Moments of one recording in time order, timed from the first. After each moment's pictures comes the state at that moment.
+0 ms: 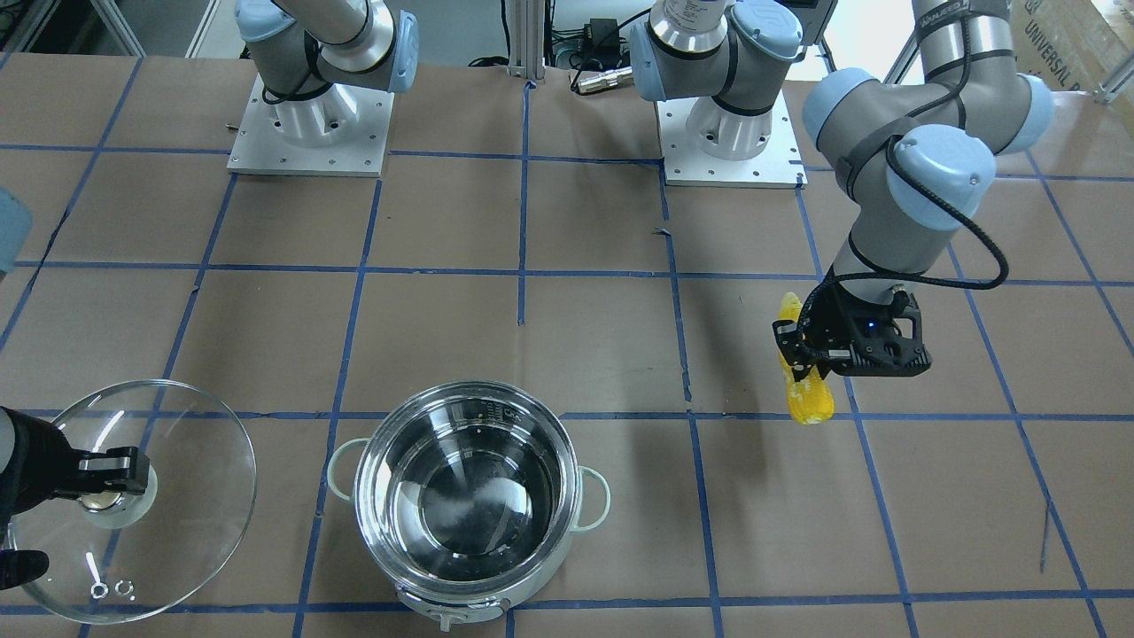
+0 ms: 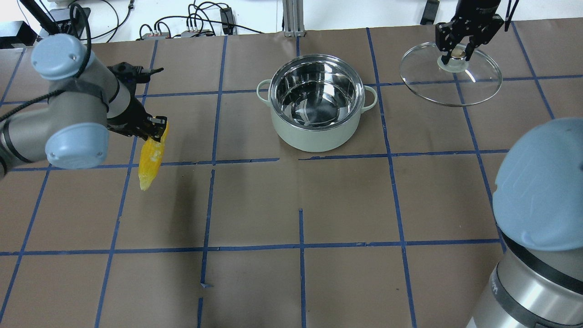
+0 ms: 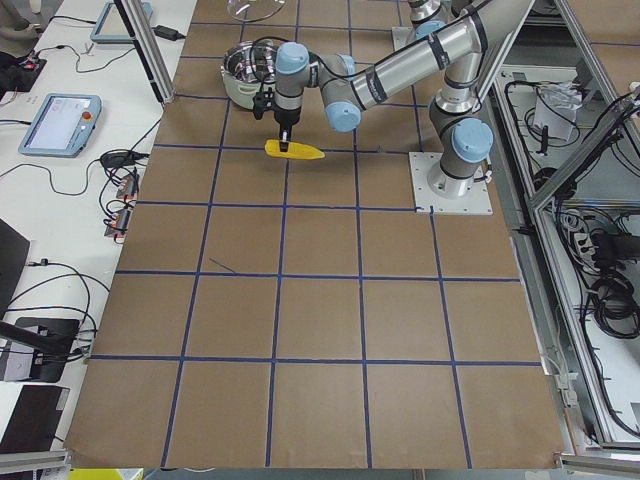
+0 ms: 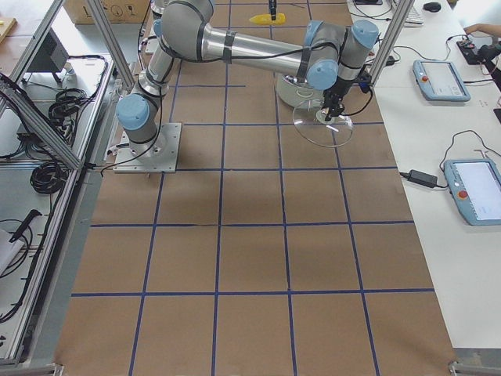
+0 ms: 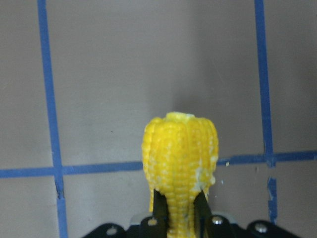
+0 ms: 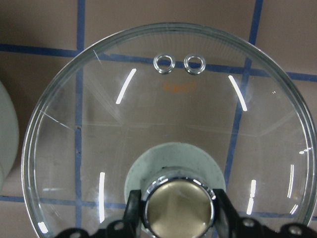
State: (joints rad) left arm -1.40 -1.72 -1.86 -1.03 1.58 0.17; right arm 1.38 -0.99 1.10 -1.57 -1.63 -0.30
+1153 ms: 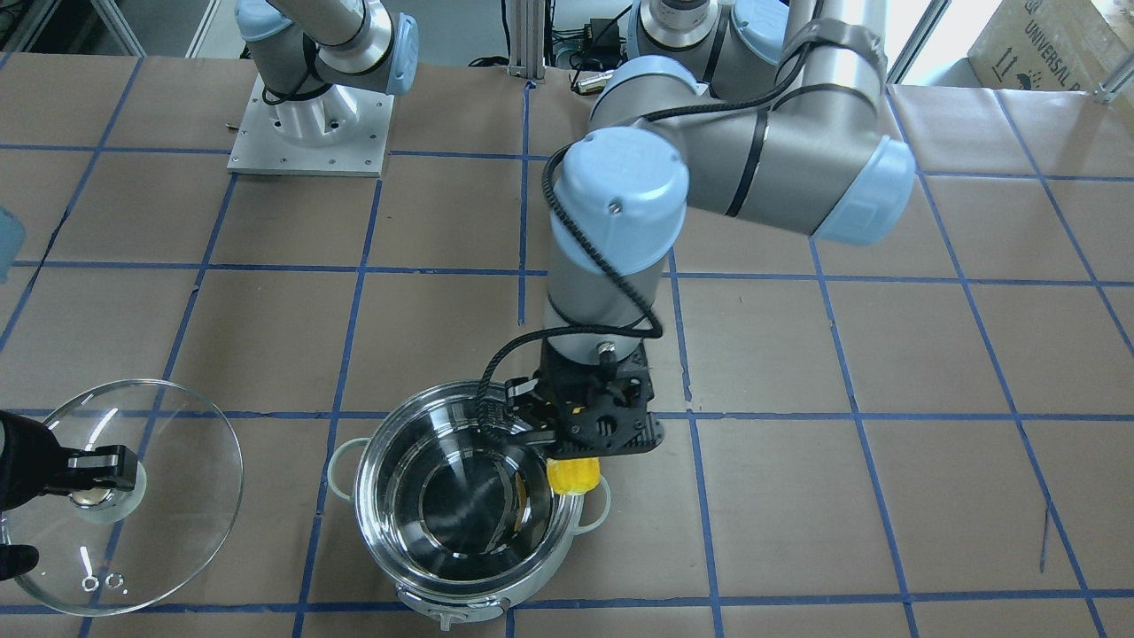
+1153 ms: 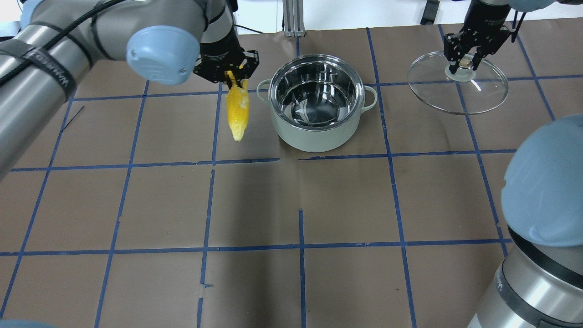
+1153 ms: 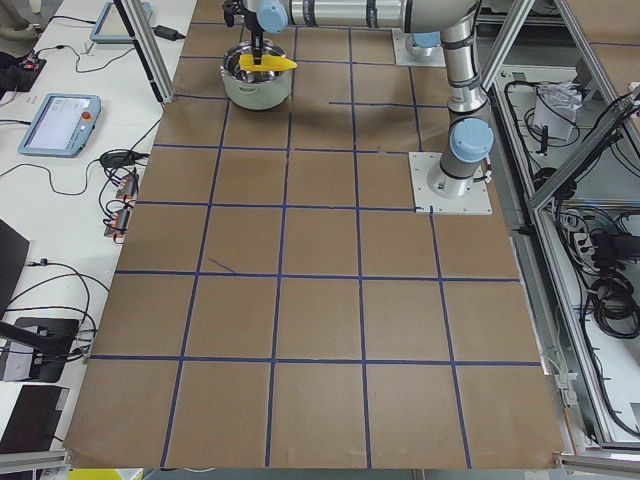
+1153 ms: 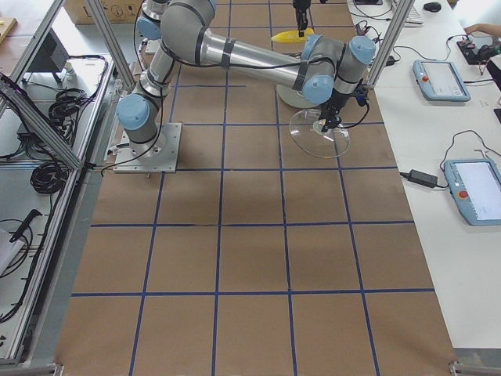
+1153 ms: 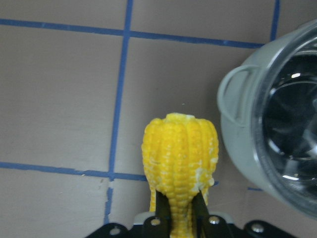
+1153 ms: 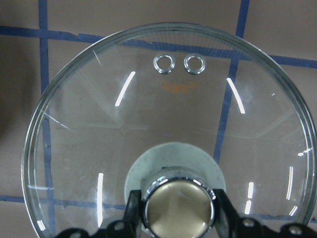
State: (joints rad) left arm -1.87 -2.11 -1.18 -1.30 1.58 -0.40; right arm 1.36 -0.99 1.14 -1.61 -1.64 -0.32
